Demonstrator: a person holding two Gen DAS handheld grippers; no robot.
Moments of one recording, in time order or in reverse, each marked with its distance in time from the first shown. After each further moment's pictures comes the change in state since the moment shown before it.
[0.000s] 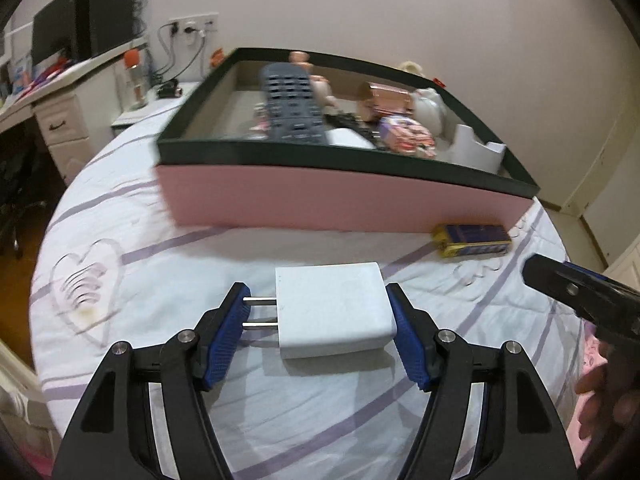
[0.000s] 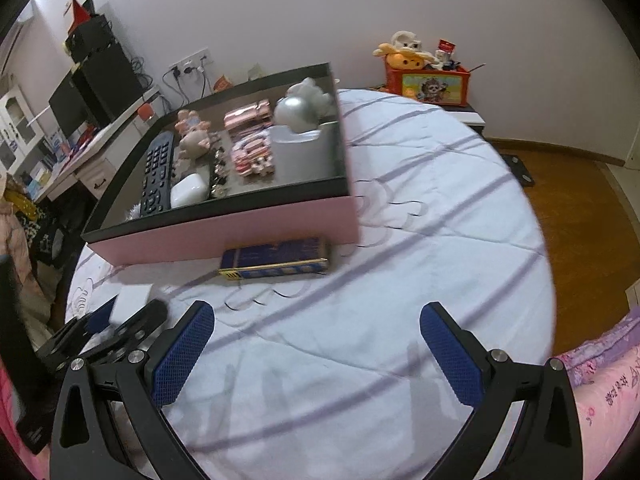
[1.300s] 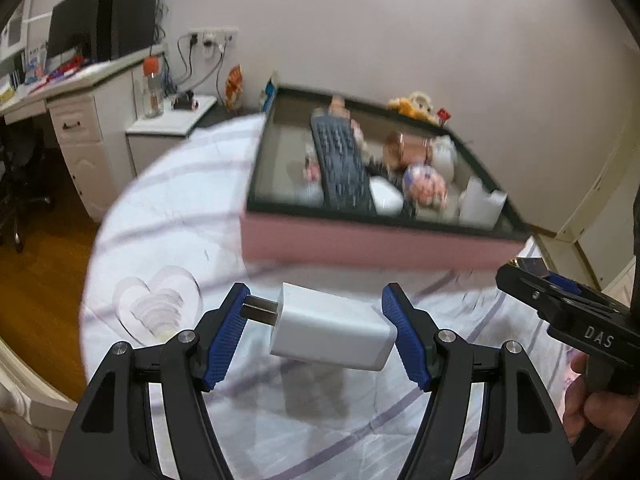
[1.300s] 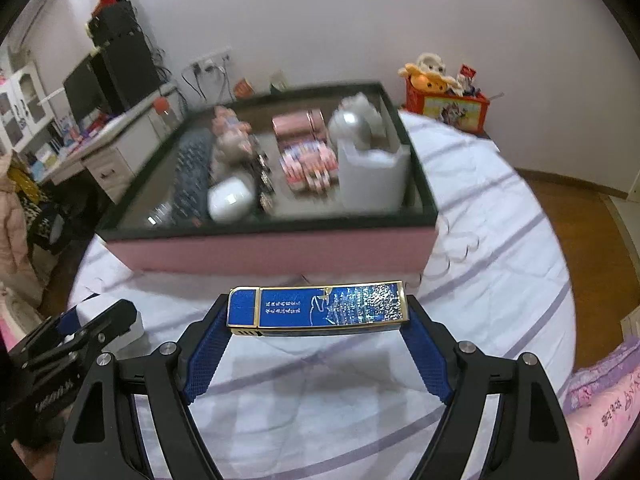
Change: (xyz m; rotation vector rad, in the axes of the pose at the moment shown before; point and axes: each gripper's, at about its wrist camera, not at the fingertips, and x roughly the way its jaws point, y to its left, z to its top) left arm -0.042 0.035 0.025 -0.042 -0.085 -0.022; right arm -0.017 0.041 0.008 -0.077 -0.079 0.013
